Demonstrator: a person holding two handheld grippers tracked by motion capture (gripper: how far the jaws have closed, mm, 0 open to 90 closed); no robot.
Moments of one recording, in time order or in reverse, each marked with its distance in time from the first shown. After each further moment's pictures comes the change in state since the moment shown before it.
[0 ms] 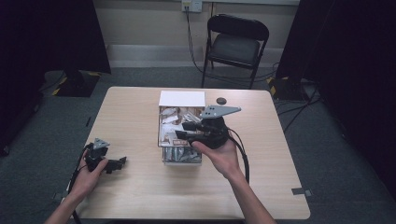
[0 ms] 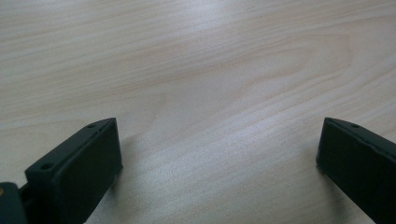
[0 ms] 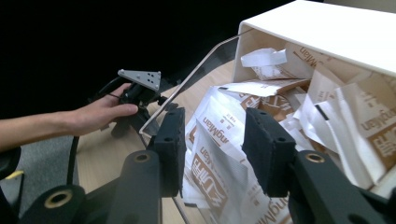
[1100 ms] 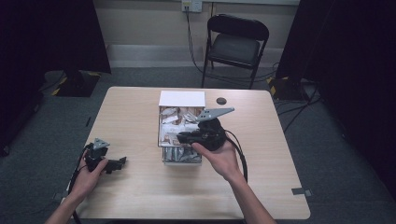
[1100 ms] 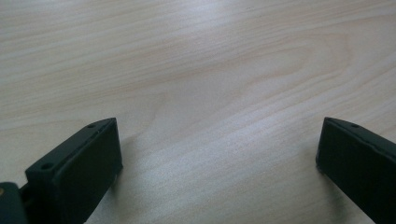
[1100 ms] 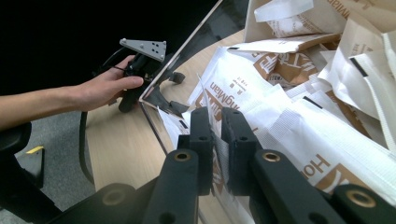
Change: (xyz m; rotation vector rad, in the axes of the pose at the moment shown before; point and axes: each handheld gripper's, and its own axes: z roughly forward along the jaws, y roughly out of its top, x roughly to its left) left arm 0.000 0.000 0.000 0.002 -0.004 0.002; right arm -0.005 -0.009 0.010 0.114 0.047 0.022
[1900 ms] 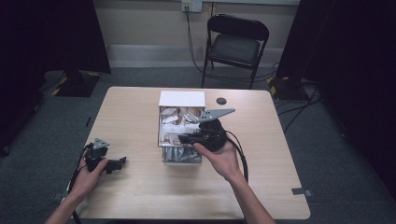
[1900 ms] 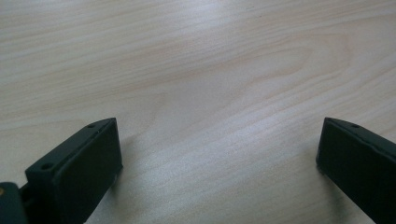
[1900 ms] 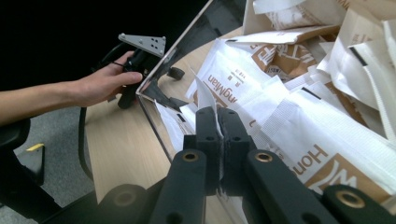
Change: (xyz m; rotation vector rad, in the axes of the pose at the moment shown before) left arm 0.000 0.000 0.000 -0.002 0.002 -0.001; right arm -0.002 -0.003 -0.002 0.002 0.003 -0.001
